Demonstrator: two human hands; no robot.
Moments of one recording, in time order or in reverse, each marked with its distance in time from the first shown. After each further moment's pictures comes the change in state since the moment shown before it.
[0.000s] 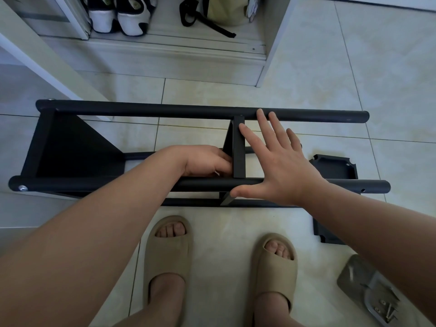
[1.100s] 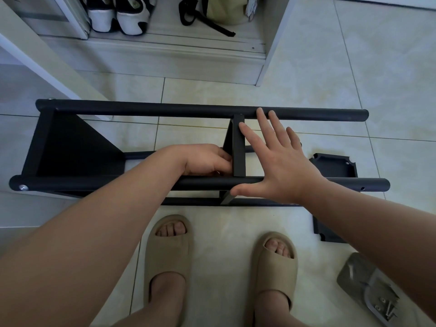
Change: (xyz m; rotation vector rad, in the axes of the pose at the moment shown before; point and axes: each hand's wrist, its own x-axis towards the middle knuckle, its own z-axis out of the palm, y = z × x) left_hand -0.002 0.002 -0.001 0.101 0.039 0.011; right_hand 0.000 0.000 0.000 0.005 -0.004 0.002
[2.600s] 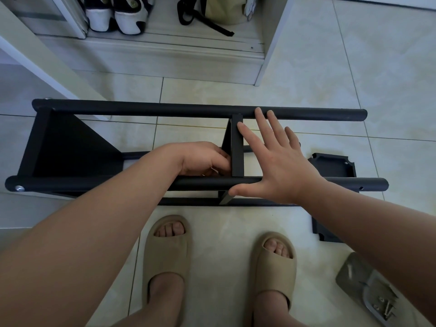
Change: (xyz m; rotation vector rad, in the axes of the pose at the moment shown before) left_hand 0.002 -0.002 0.000 -0.252 -0.053 -0.019; right_hand 0.000 0.001 0.001 0.003 0.018 -0.002
